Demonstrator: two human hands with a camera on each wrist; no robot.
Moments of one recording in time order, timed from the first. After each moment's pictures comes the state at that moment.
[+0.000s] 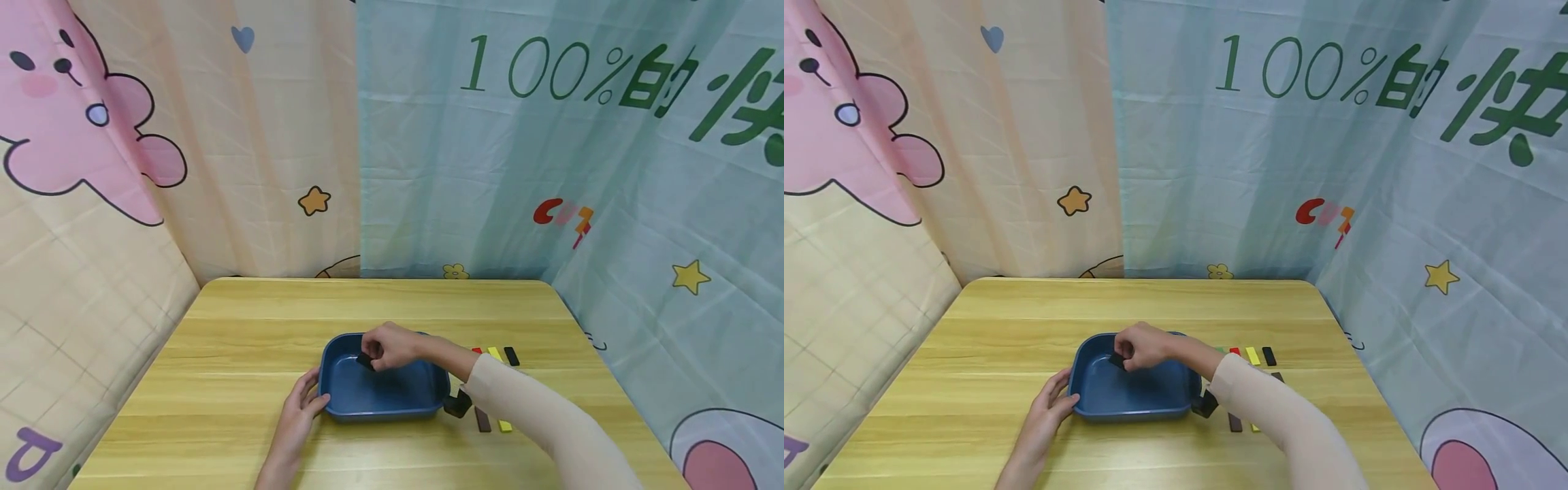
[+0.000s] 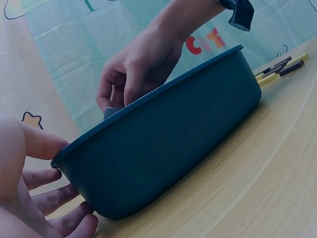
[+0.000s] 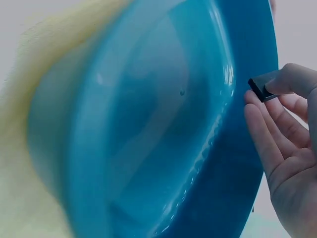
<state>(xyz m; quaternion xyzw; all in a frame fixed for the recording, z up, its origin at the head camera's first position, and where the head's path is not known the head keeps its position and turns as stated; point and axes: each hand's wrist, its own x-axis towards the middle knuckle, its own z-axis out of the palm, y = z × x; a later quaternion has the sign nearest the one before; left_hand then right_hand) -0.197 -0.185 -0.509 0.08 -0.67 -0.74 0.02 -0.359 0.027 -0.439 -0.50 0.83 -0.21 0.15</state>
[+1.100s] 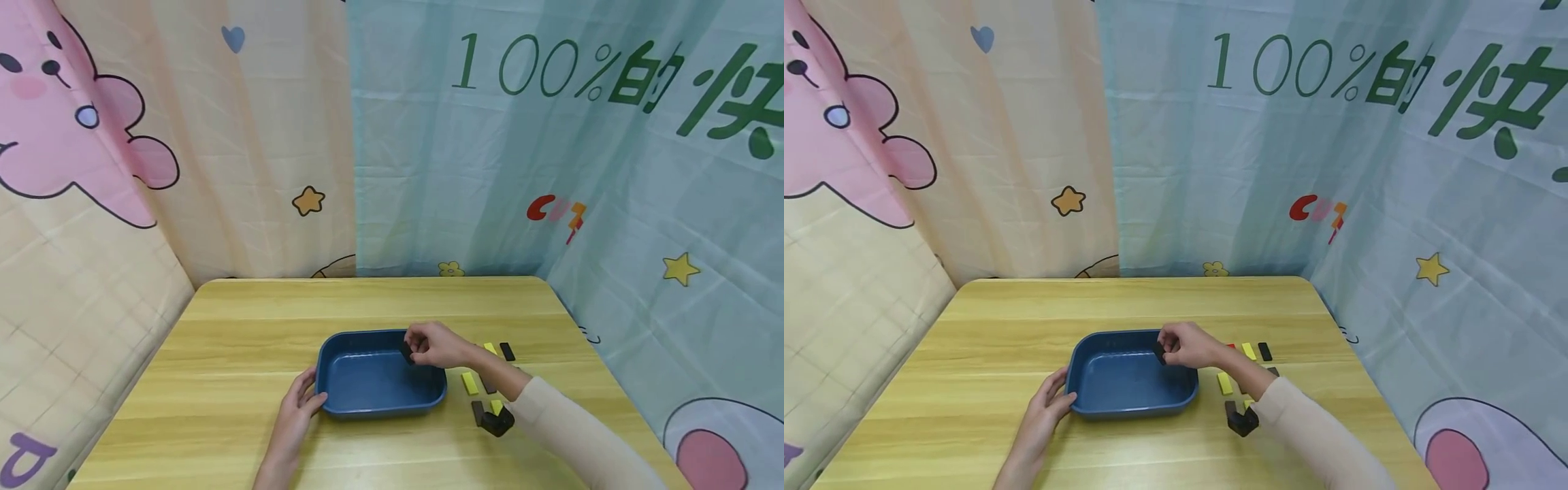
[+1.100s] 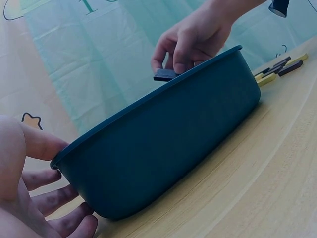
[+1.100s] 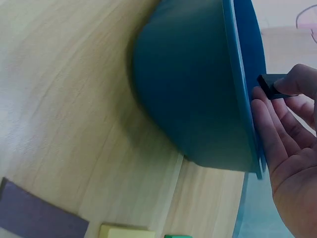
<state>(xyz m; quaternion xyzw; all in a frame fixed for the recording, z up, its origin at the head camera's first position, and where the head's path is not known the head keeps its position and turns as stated) -0.199 -0.184 -0.508 0.09 -0.68 -0.73 0.01 -0.342 0.117 -0.448 -0.37 0.85 -0.35 0.13</state>
